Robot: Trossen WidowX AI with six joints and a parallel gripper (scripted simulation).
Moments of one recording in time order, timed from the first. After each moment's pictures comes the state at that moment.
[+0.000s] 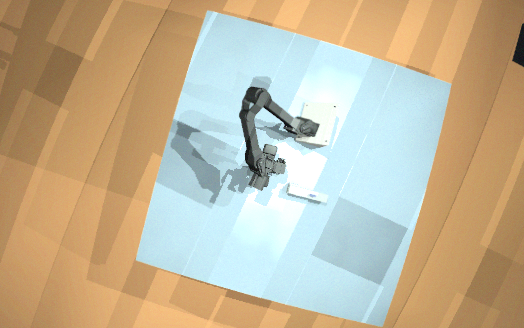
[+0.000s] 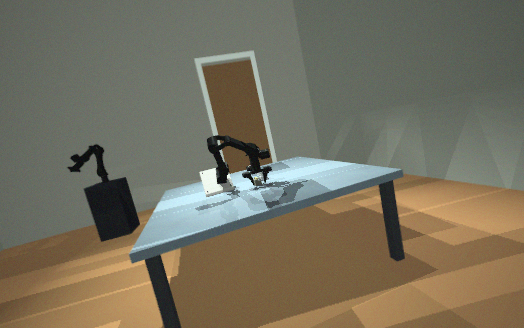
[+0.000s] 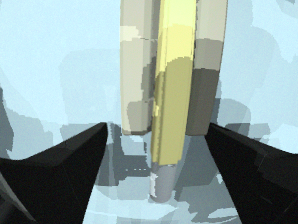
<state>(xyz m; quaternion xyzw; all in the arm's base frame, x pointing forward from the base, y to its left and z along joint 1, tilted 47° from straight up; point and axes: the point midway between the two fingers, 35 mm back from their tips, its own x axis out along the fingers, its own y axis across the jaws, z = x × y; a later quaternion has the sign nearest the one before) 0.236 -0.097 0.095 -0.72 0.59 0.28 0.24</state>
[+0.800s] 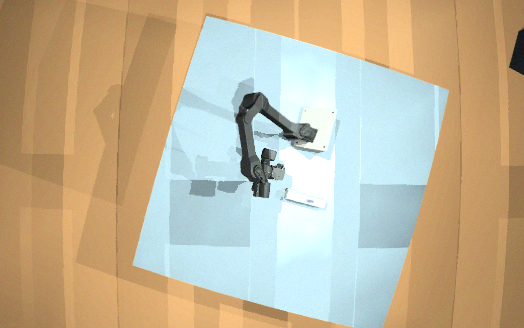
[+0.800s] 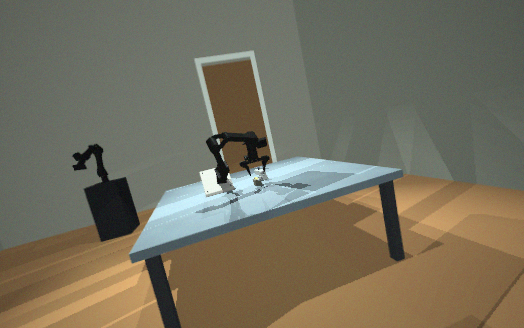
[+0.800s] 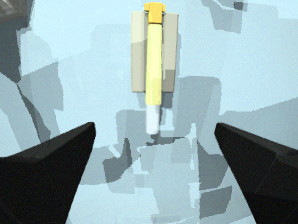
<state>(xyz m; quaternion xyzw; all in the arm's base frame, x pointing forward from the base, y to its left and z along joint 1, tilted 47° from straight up) 0.226 -0.046 0.144 -0.71 0.60 0.27 0.25</state>
